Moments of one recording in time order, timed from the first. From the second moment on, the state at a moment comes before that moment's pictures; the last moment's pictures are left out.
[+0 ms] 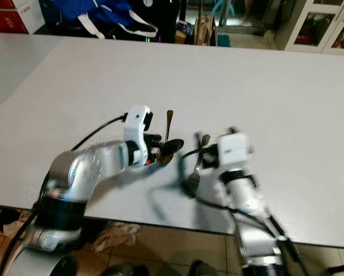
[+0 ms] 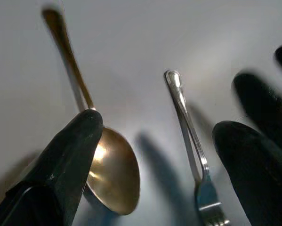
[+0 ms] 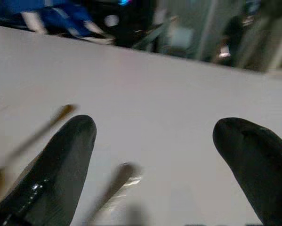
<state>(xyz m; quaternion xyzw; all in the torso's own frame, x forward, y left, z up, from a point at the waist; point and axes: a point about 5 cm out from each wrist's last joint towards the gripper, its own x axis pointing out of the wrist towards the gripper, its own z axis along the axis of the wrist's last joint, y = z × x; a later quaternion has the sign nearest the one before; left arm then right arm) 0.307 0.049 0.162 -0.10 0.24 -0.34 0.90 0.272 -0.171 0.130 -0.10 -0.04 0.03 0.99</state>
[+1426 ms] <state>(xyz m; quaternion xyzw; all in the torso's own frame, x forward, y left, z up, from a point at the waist) 0.291 0.052 0.148 0.08 -0.04 -0.41 0.91 0.164 -0.191 0.126 -0.01 0.13 0.26 0.96</state>
